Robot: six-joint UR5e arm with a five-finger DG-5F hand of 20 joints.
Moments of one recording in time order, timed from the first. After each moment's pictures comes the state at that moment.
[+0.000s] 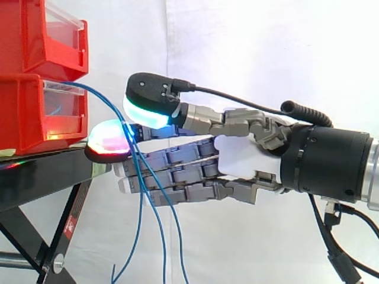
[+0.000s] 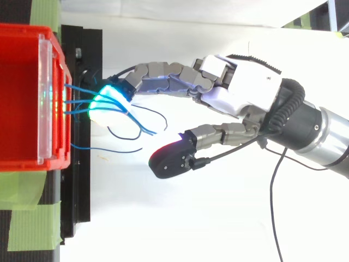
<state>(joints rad) 0.24 -2.06 -1.83 -2.21 -1.00 -0.21</state>
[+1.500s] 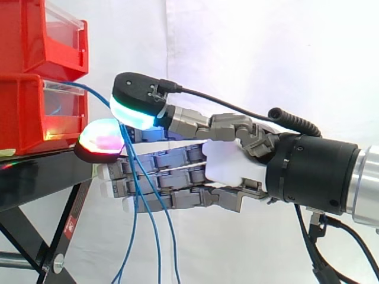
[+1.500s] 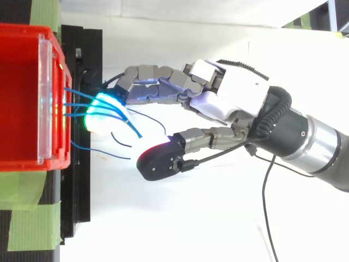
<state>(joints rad) 0.25 -2.11 -1.80 -2.17 -0.97 -0.16</state>
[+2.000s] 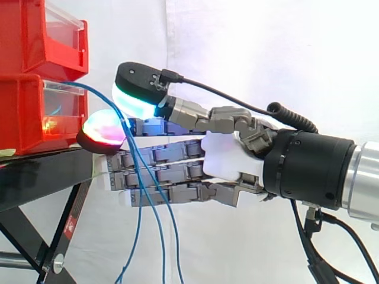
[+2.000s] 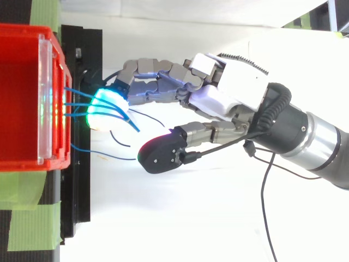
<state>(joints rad) 0.25 -2.10 -1.79 -2.17 -0.97 -0.11</state>
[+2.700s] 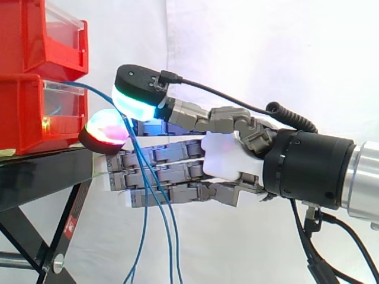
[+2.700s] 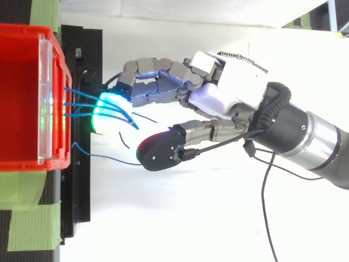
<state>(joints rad) 0.24 -2.10 -1.79 -2.17 -0.97 -0.10</state>
